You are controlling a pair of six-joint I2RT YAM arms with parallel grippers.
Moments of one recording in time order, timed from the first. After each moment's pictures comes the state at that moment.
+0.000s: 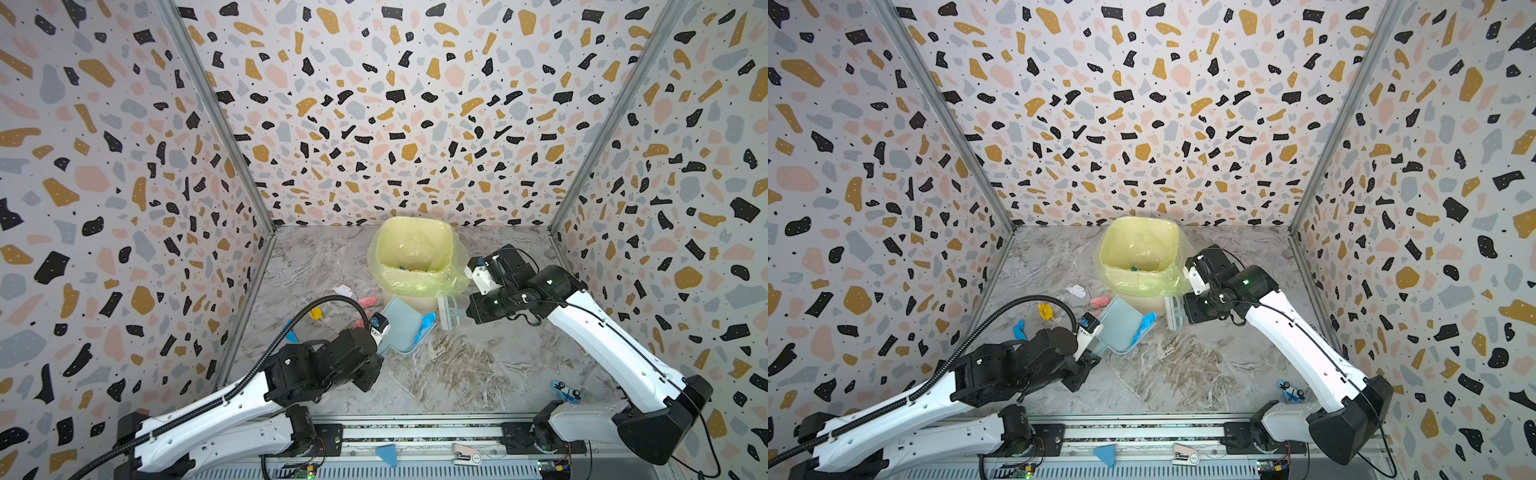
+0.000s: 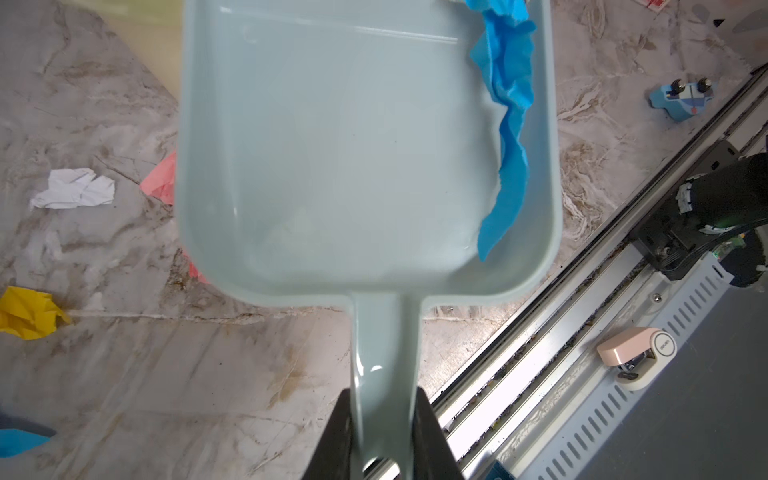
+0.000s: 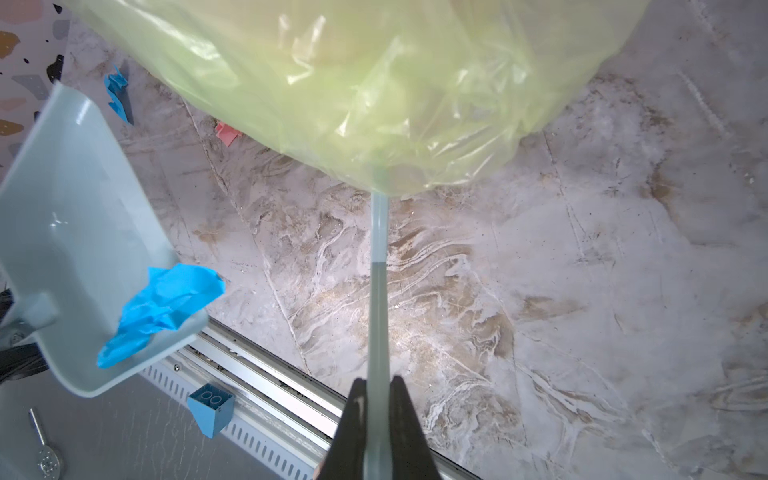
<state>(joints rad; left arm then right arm) -1.10 0.84 0.94 -0.97 -0.19 -0.39 0.62 1.29 1.39 -1.17 -0.17 0.30</state>
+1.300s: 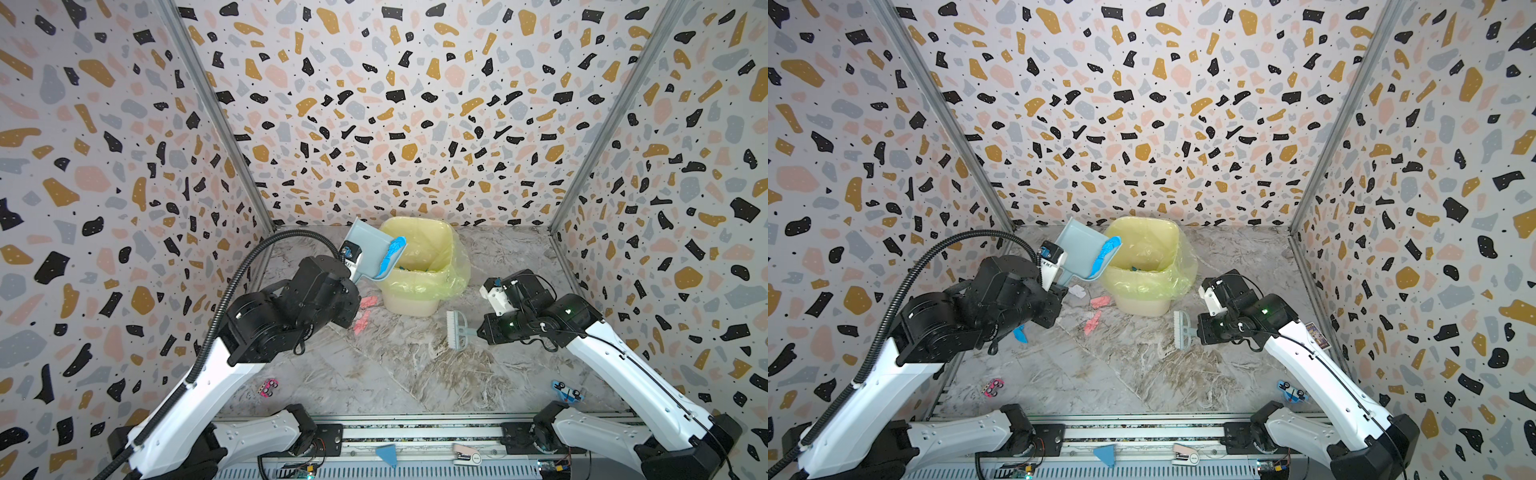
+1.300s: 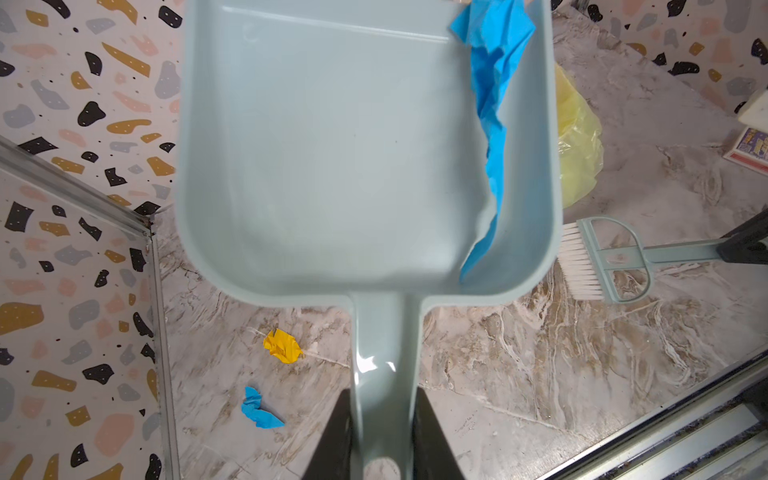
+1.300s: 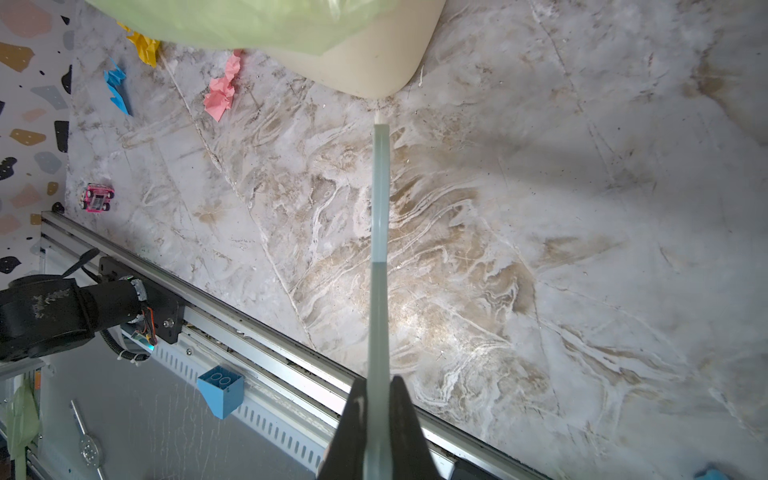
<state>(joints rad) -0.81 1.10 1.60 -1.25 -0.36 -0.14 0.57 1.08 1.13 -1.12 -0.24 0.37</state>
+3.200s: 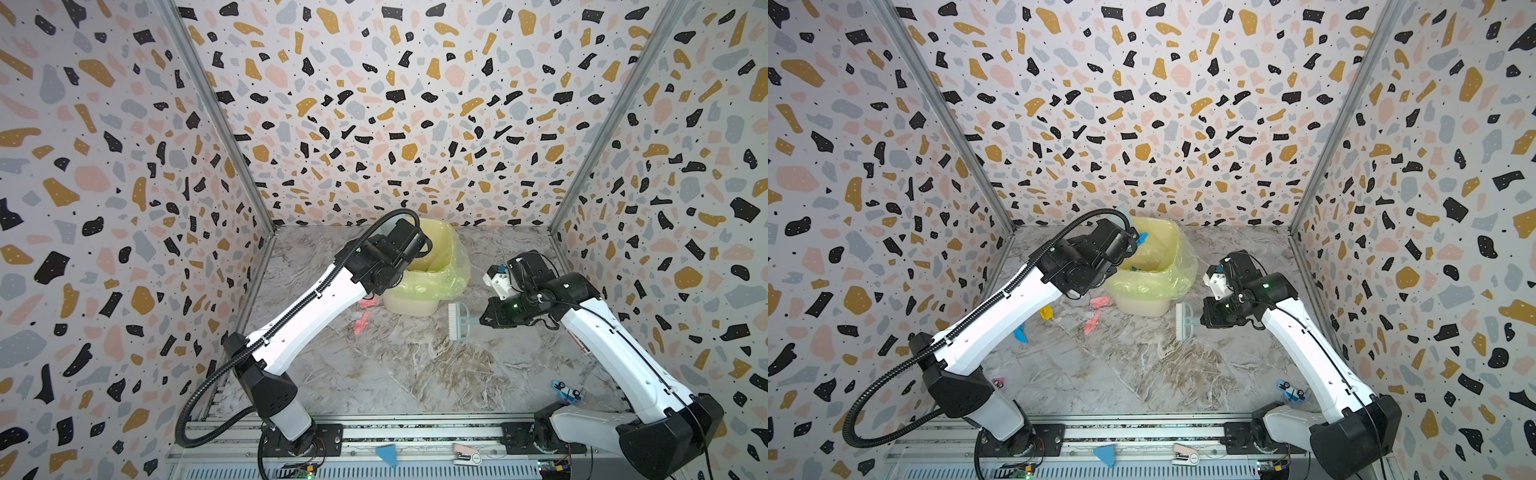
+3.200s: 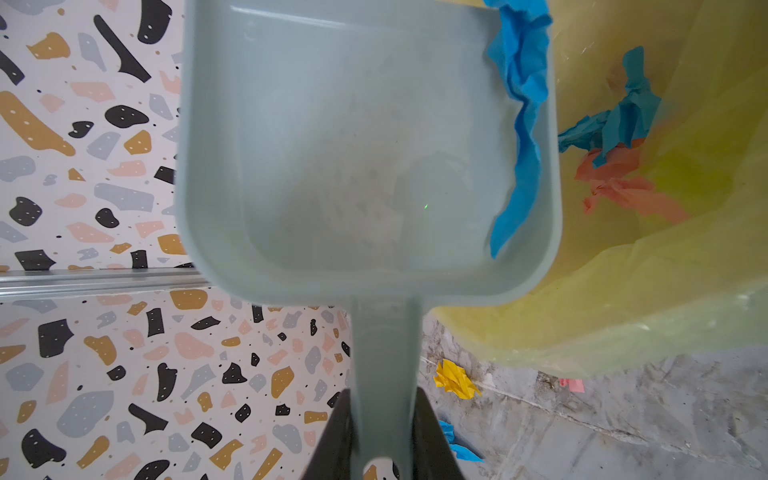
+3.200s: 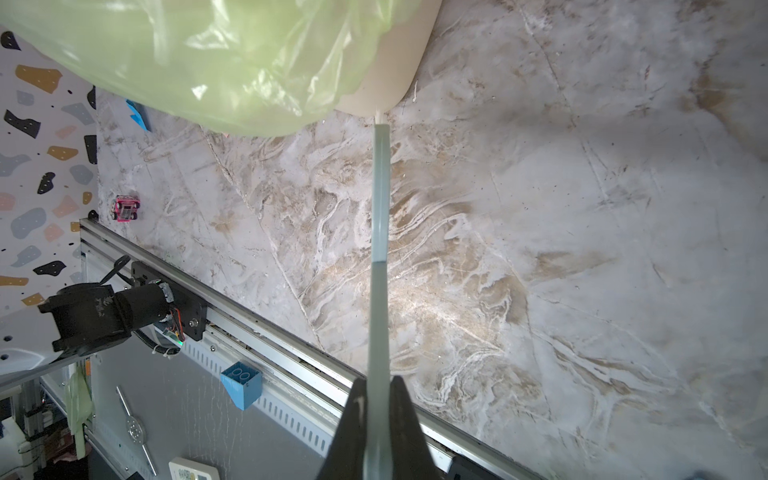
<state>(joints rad) -0.81 1.63 1.86 -1.18 -0.78 0.36 0.41 1.22 1.25 -1.19 -0.37 0.25</state>
